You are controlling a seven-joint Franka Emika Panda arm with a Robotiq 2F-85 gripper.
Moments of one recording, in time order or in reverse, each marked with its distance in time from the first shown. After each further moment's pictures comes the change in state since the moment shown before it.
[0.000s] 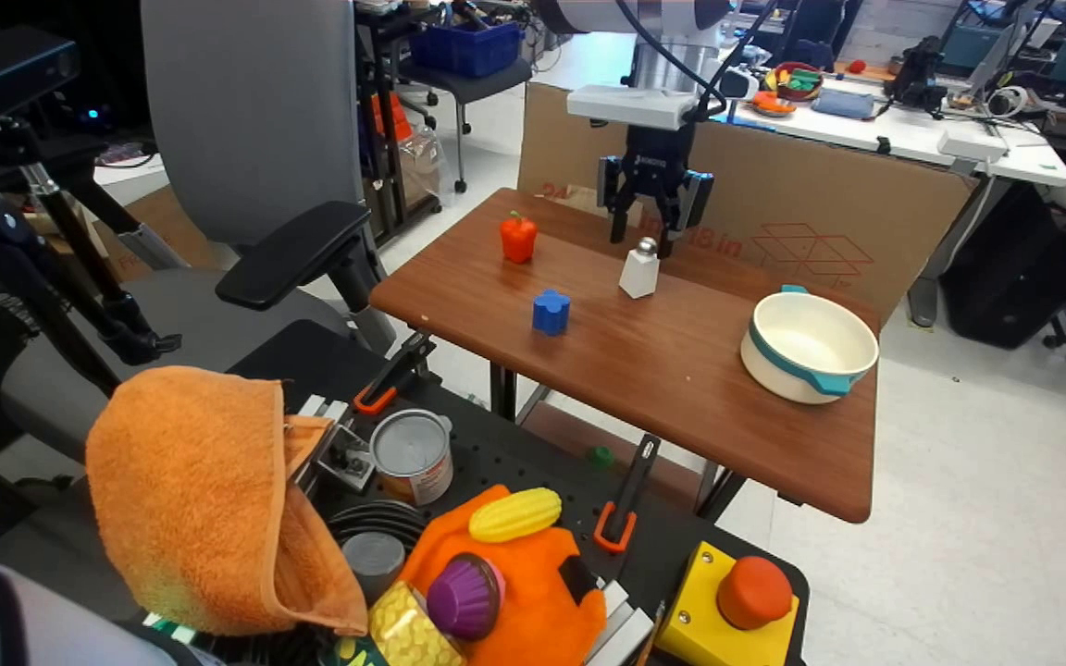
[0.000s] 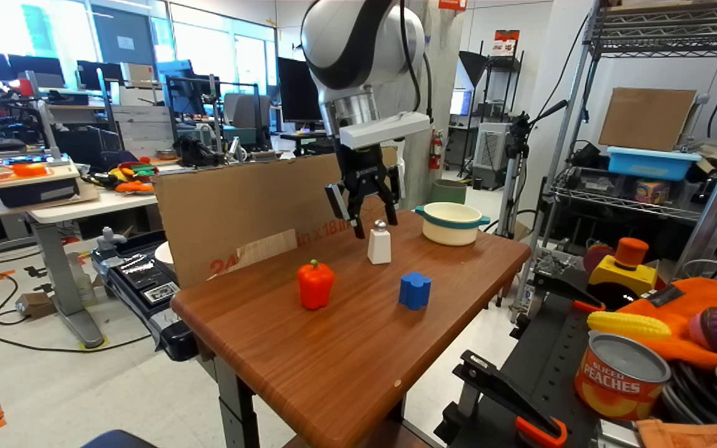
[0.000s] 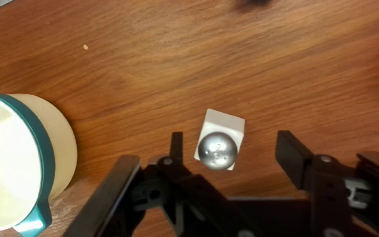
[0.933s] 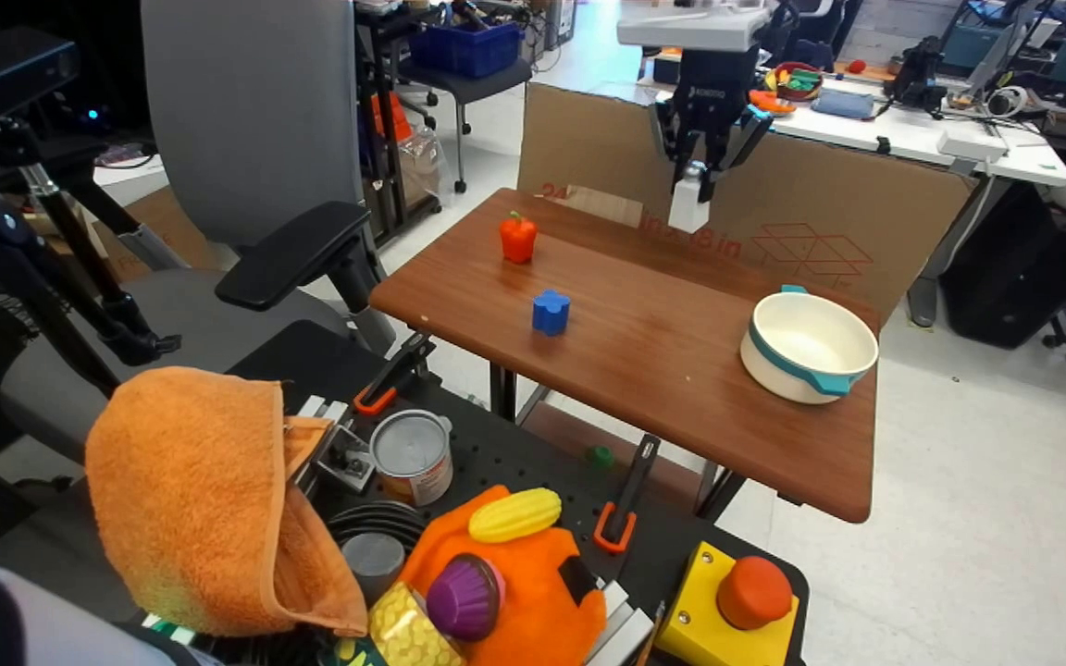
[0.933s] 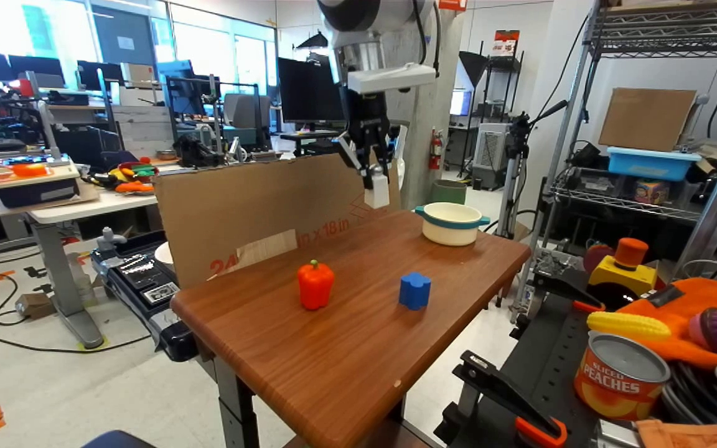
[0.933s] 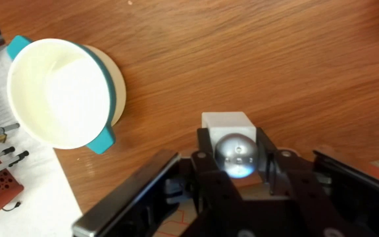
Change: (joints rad) arm -0.038 -0.100 -0.024 0.049 -0.003 -0.038 -0.065
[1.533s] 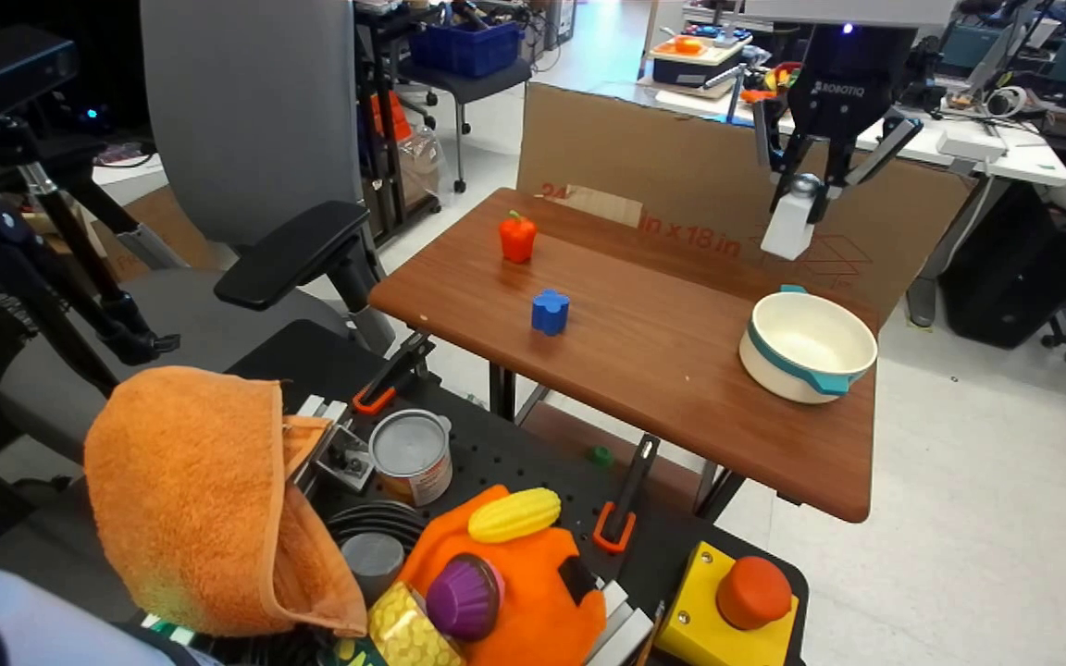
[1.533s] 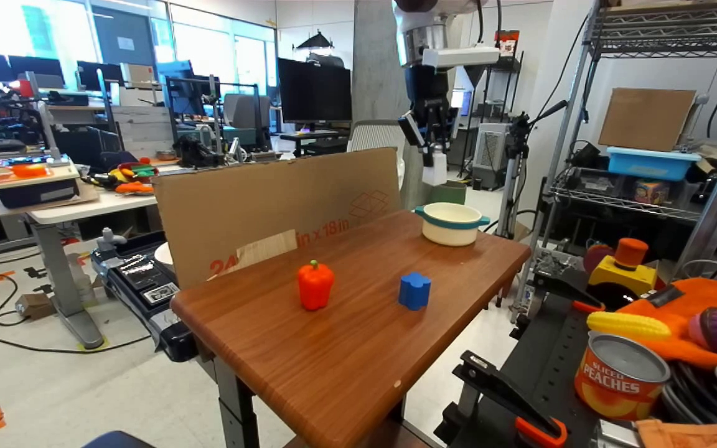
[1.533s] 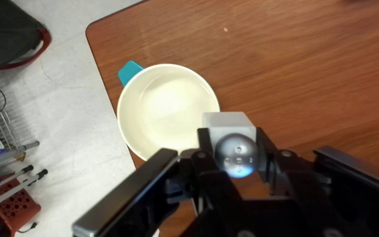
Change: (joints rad) arm -0.164 -0.119 -0.019 -0.104 0.001 -0.050 -0.175
